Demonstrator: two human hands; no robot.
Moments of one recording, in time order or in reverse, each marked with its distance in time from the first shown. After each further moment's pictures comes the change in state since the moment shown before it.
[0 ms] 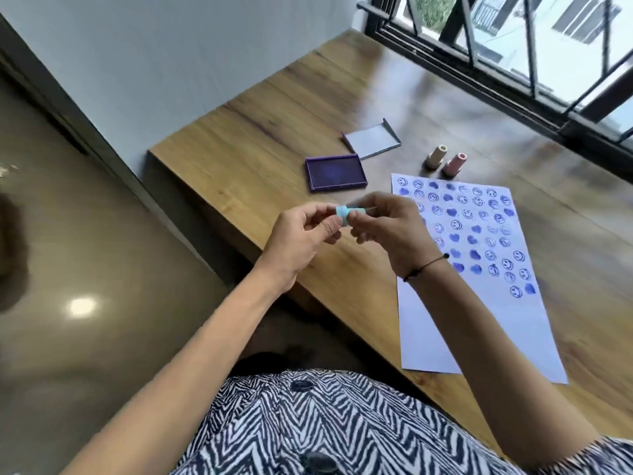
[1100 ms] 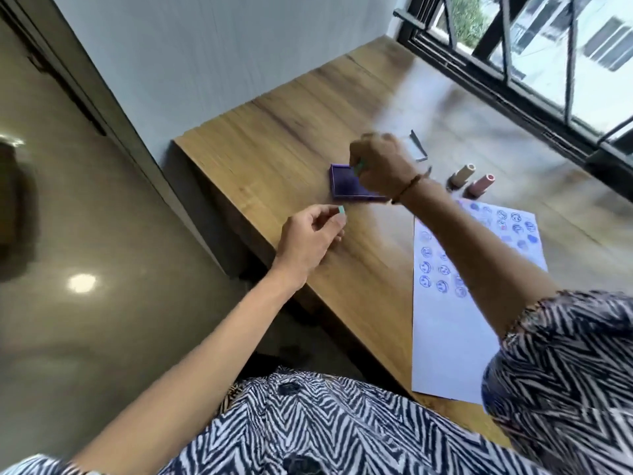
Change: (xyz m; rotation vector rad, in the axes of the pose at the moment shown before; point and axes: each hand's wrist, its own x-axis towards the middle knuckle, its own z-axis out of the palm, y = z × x) left_hand 0.015 -0.015 -0.011 0.052 0.200 -0.082; right_hand 0.122 -0.025 0.018 -1.229 -0.137 -0.565
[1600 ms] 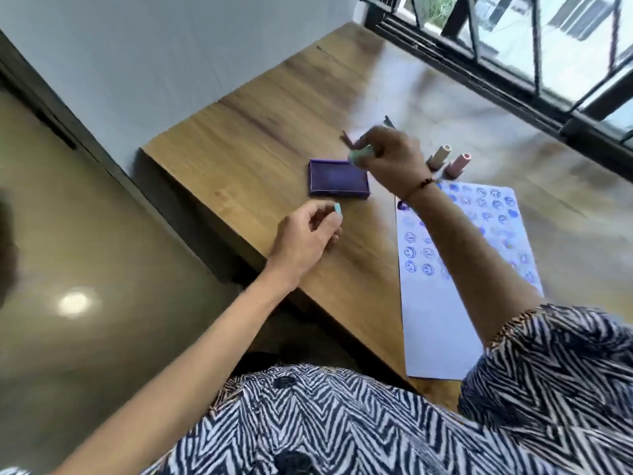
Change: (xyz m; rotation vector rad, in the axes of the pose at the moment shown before) left_hand -0.003 0.002 0.013 0.098 -0.135 0.071; right_hand -0.037 0.020 -0.013 0.471 0.235 0.391
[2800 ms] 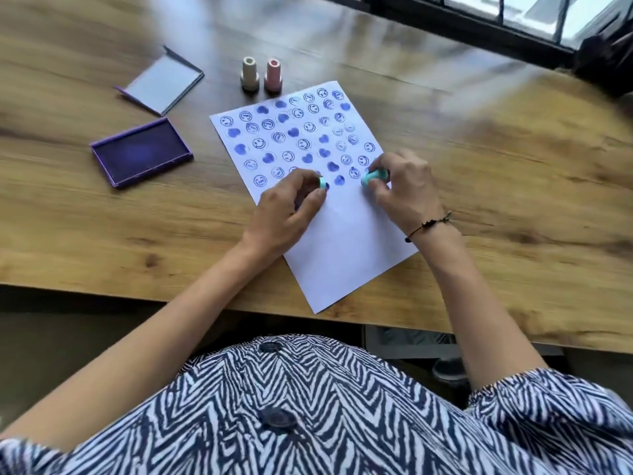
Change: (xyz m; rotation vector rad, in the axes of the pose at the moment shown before) left_hand -0.012 0.007 0.123 0.345 -0.647 0.335; right_hand -0.193 0.093 -0.091 -0.380 0.260 0.570
